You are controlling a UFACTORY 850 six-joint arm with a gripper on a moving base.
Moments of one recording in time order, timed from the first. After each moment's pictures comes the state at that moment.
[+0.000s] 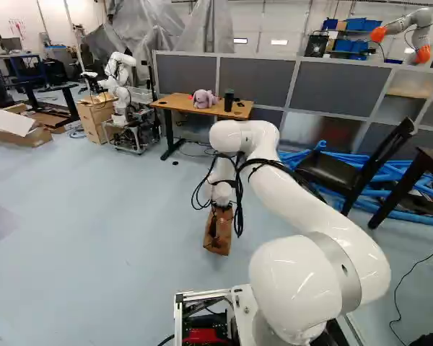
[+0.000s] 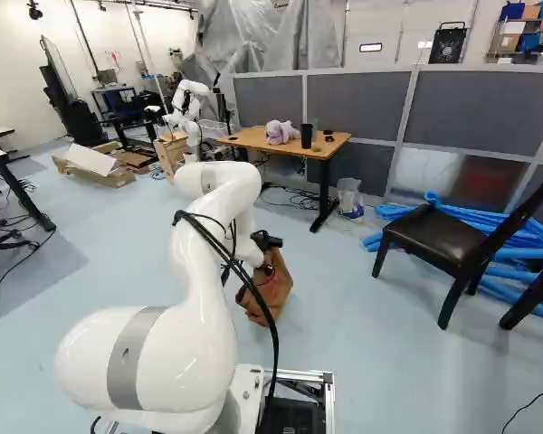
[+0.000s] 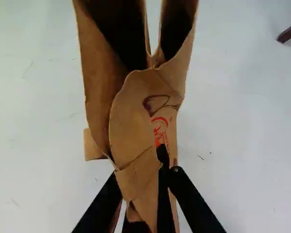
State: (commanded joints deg) arm 4.8 -78.7 -79.8 20.0 24.2 0.0
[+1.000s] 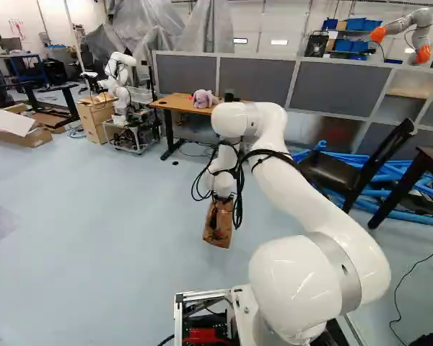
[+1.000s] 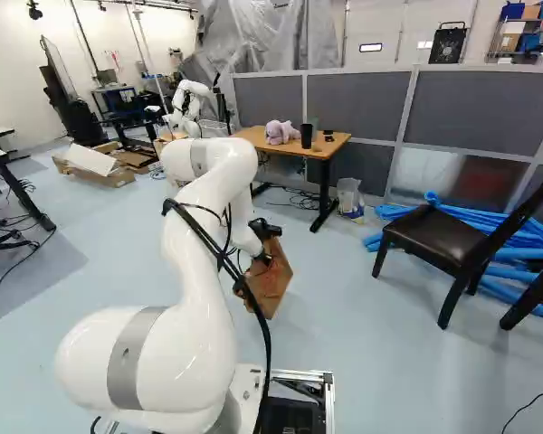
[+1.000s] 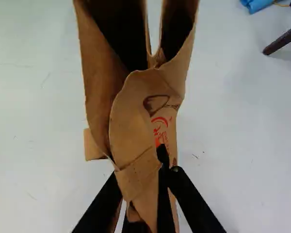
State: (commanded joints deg) arm 4.8 -68.3 -71.2 20.0 24.2 0.0
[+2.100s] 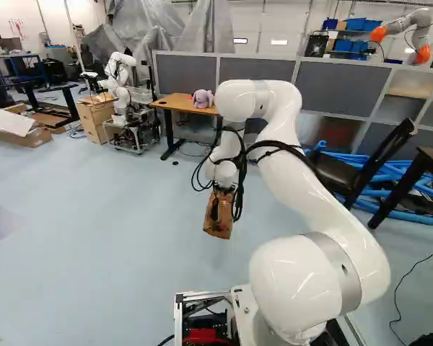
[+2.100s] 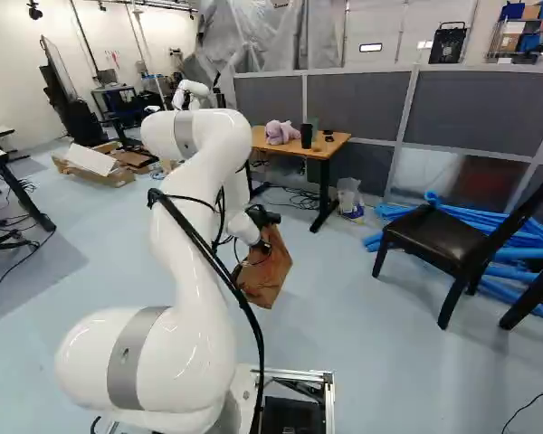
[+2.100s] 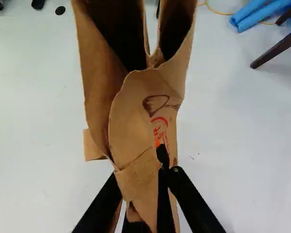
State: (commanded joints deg) arm 4.7 -57.2 -63.0 20.0 24.2 0.0
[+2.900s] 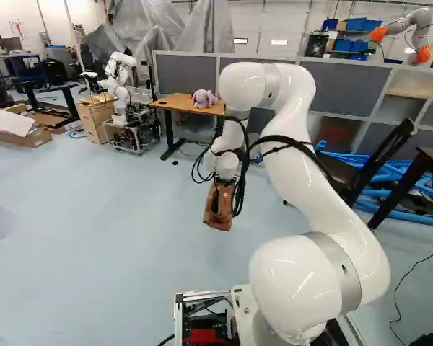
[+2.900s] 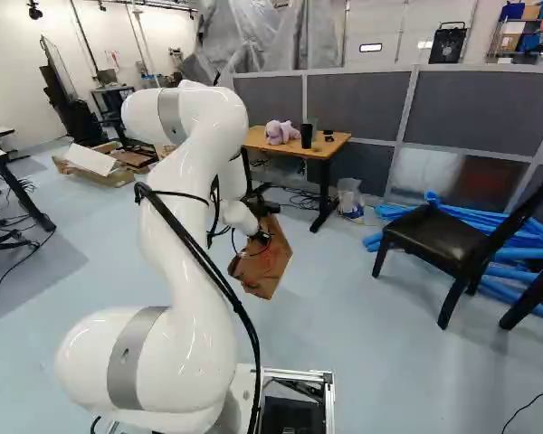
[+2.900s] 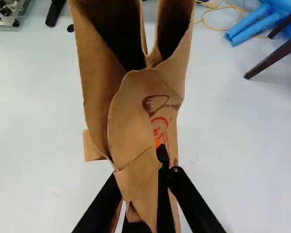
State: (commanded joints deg) arm 4.7 -49.8 -59.1 20.0 23.5 0.0
